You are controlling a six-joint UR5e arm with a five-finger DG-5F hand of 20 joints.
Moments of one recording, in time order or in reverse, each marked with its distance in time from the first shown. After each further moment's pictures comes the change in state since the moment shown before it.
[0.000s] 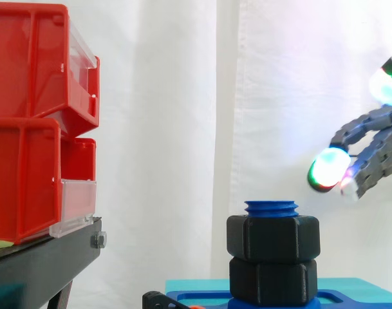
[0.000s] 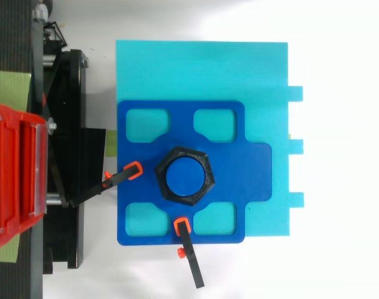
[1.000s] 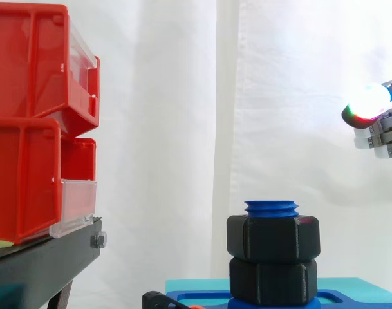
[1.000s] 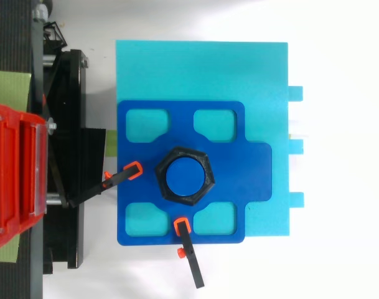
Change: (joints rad) arm 0.035 0.149 -0.189 0.152 0.067 0.310
